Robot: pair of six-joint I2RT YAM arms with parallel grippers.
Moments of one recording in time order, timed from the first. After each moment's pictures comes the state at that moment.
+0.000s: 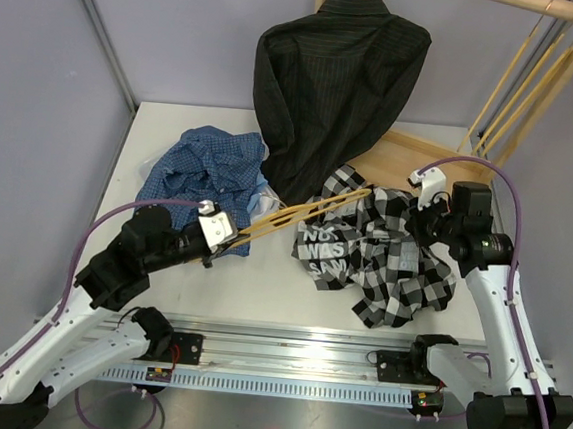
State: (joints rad) left arm -0.69 0.62 0.81 -0.45 0.33 0.35; right arm 0.08 0.98 0.99 -0.74 -0.32 -0.34
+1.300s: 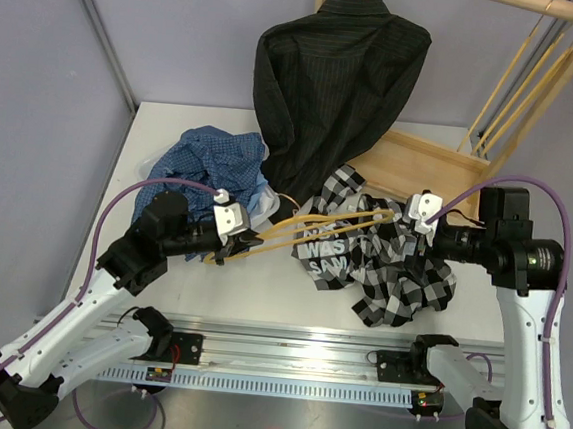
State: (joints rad) left arm -0.61 0.75 0.79 -0.34 0.59 0.28; right arm 0.07 0.94 1.39 -1.34 -0.86 -1.03
